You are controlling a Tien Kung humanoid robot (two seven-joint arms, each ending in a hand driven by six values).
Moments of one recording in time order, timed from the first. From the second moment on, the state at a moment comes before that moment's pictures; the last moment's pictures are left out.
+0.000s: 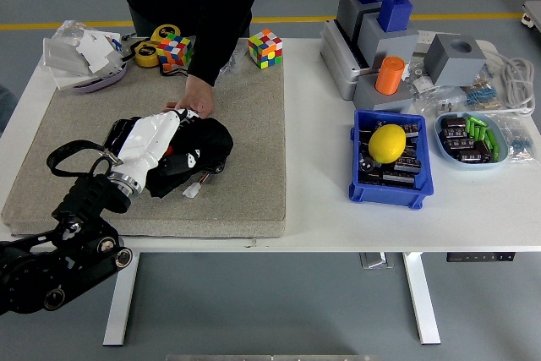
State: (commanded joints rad) left arm -0.53 0.40 -0.53 -1.25 1.73 0.55 0.26; right arm 0.13 -0.46 0.83 0.35 -0.18 -0.08 -0.12
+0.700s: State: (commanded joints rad) left arm -0.46 0.48 -0.65 -1.15 1.73 0.56 0.23; right arm 0.12 -0.45 0.85 0.35 -0.19 -0.08 -0.12
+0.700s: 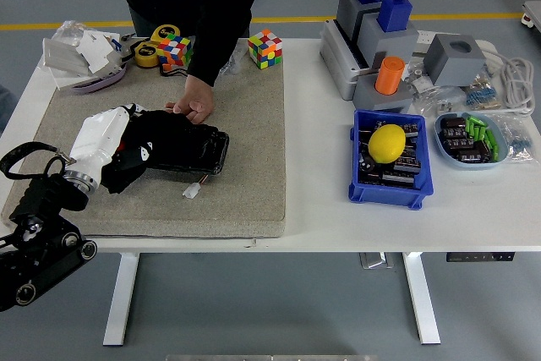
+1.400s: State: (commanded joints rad) left arm -0.40 0.52 -0.82 -1.07 1.75 0.56 0.21; right arm 0.12 -0.45 0.86 0.35 -0.19 -0.08 -0.13
